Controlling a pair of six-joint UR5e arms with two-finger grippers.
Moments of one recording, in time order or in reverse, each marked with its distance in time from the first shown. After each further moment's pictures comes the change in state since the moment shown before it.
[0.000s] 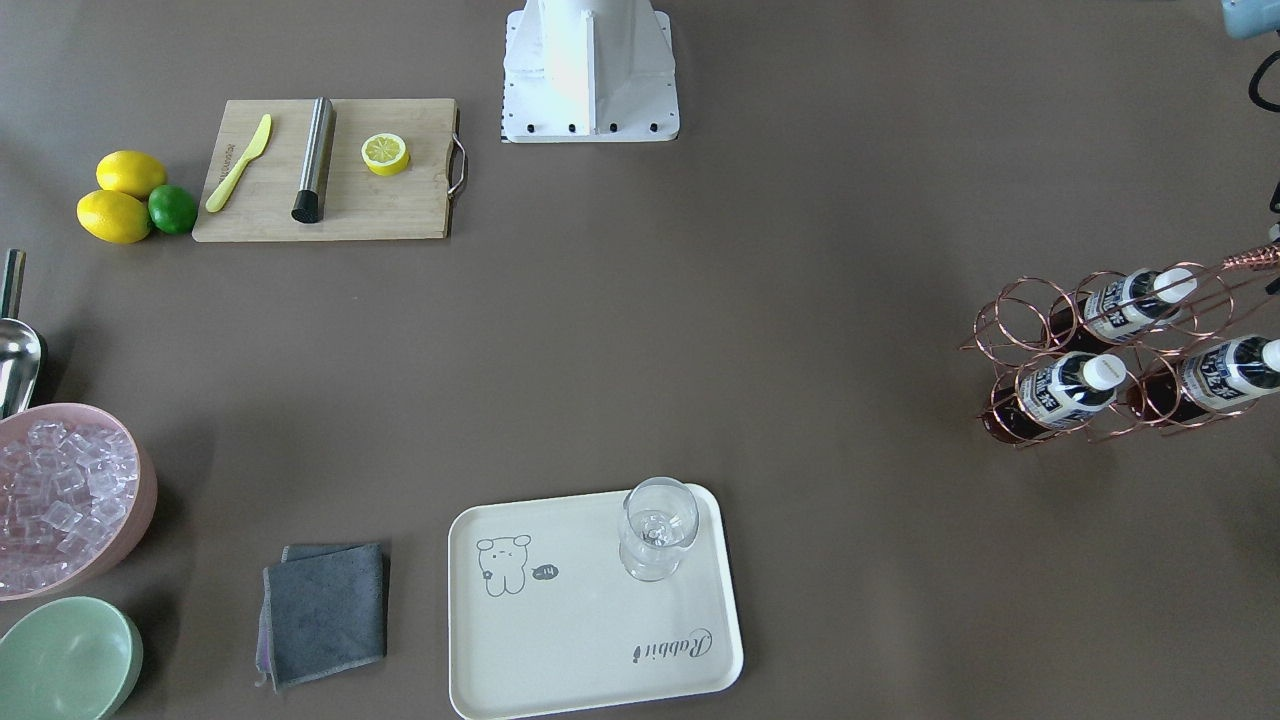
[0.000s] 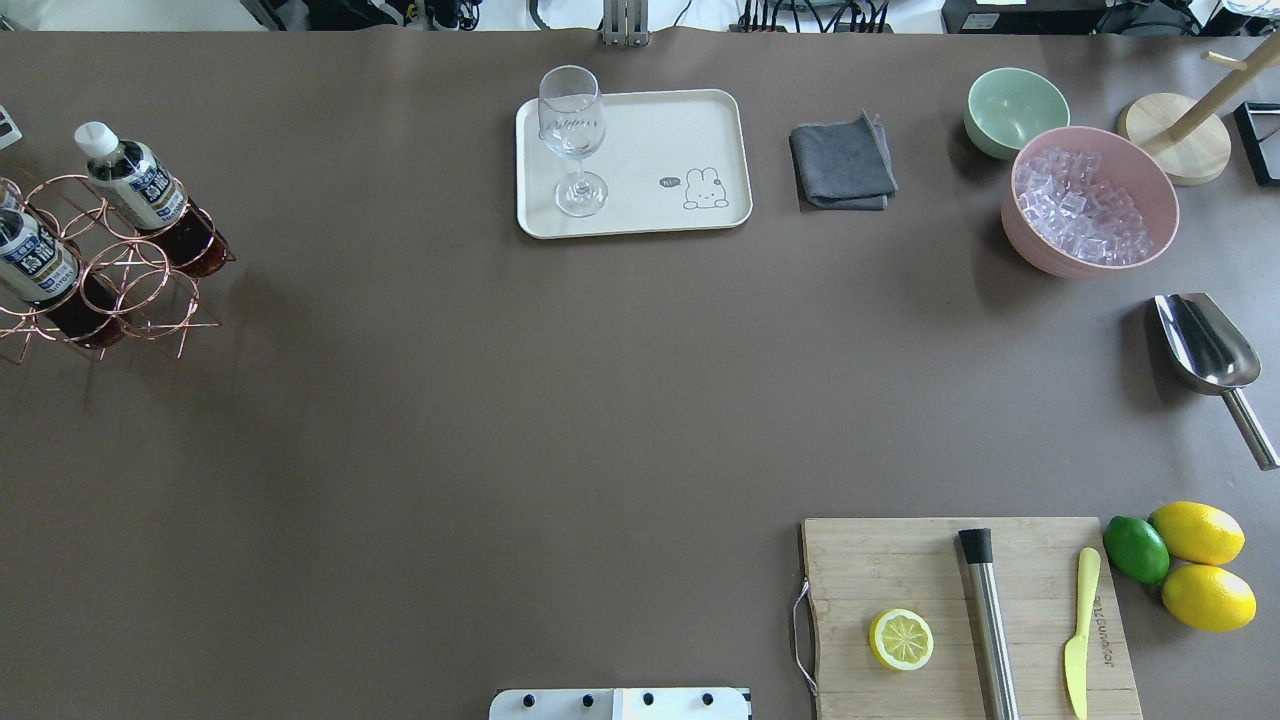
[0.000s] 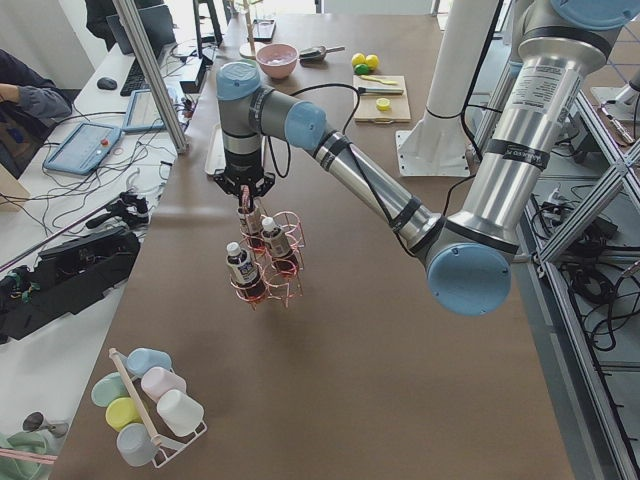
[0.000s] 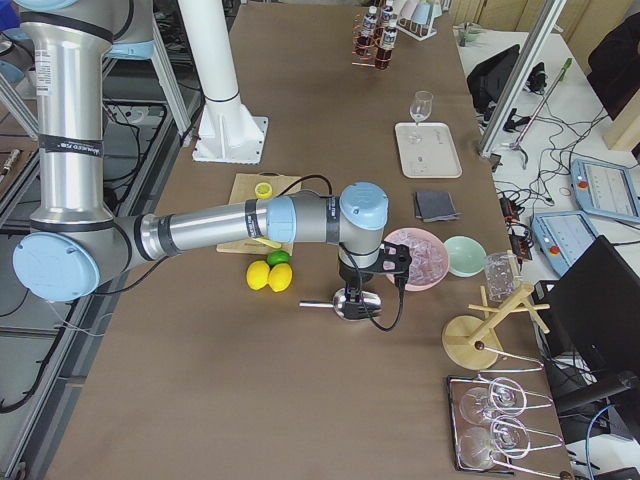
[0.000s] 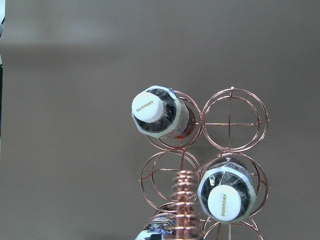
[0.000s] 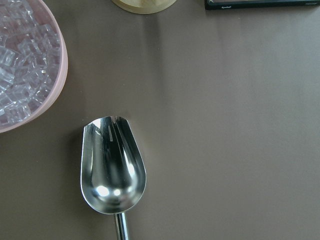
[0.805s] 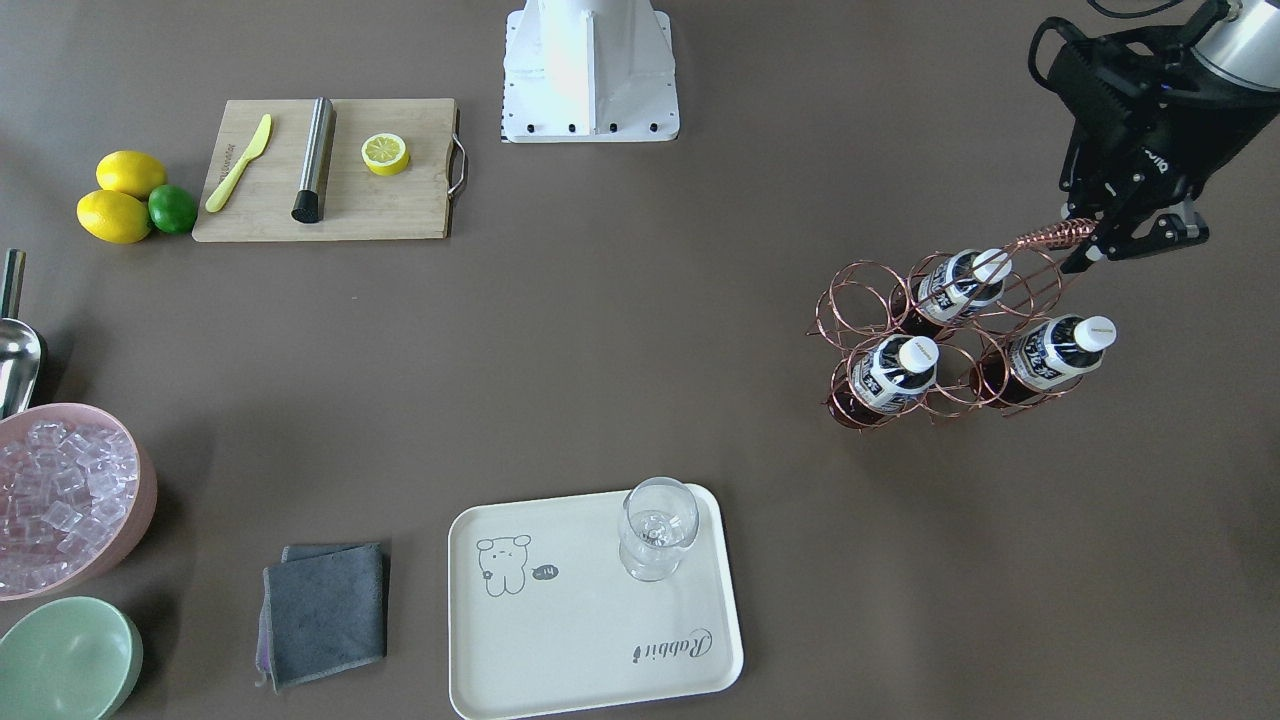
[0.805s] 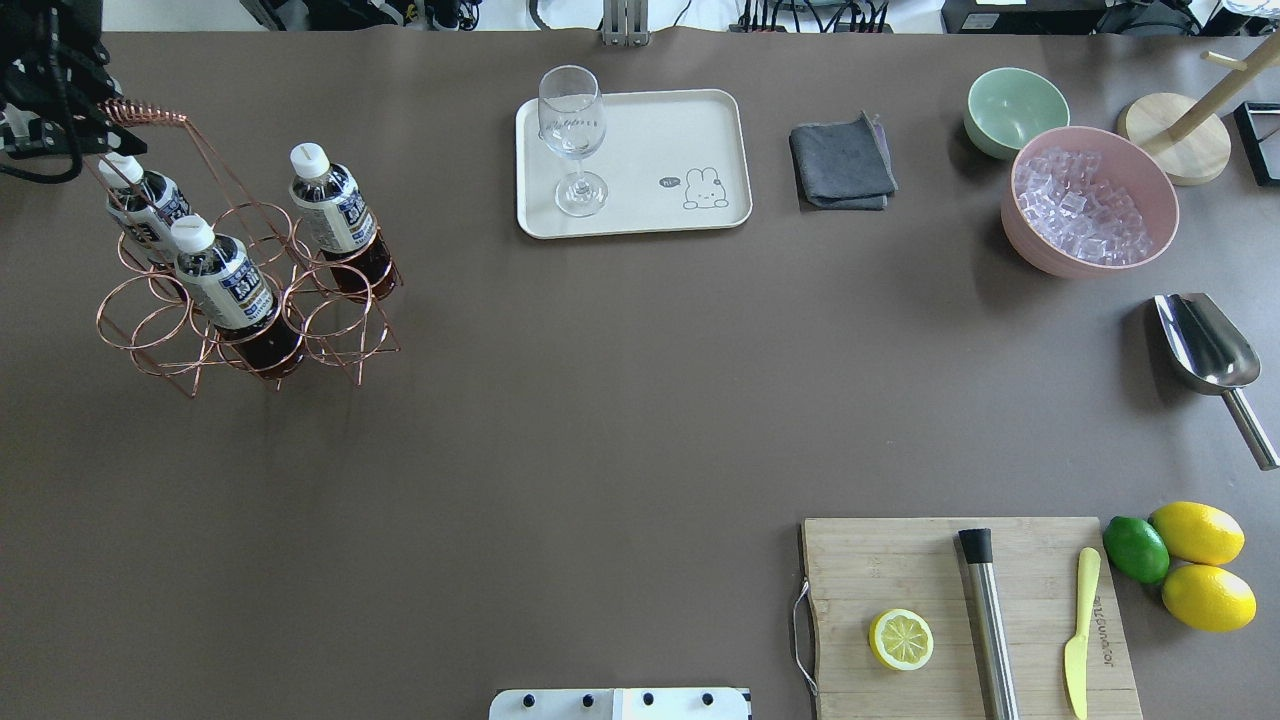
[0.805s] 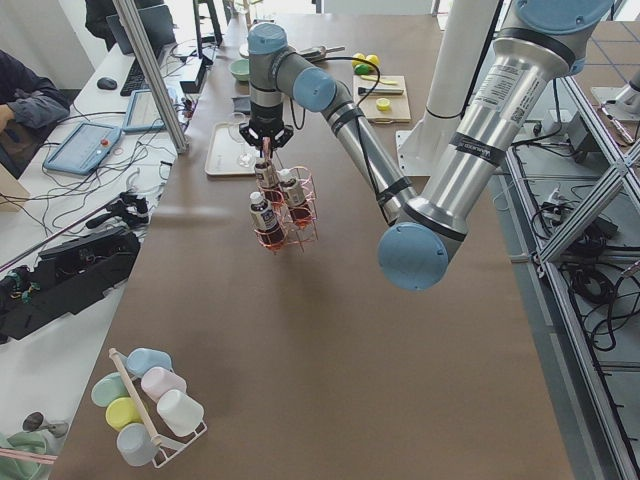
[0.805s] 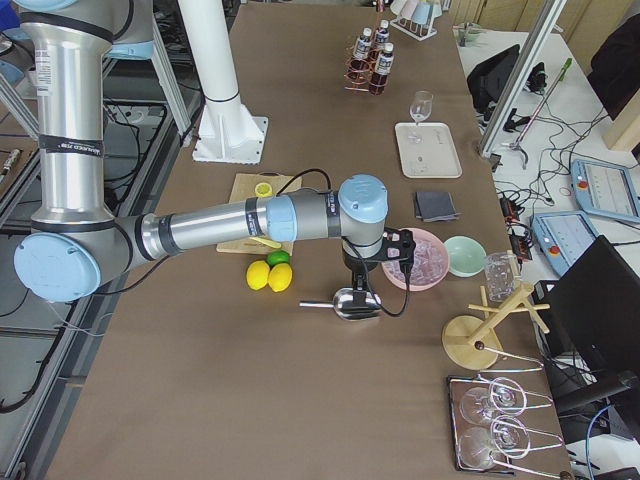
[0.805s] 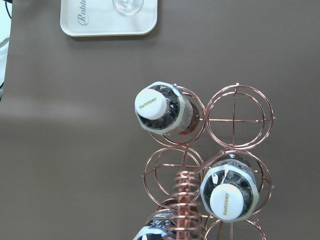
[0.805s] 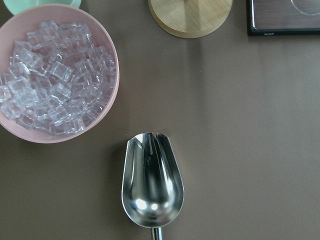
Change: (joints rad) left arm 0.215 -0.131 -0.107 0.003 0.049 -0.383; right arm 0.003 0.006 0.008 0.082 0.085 0.007
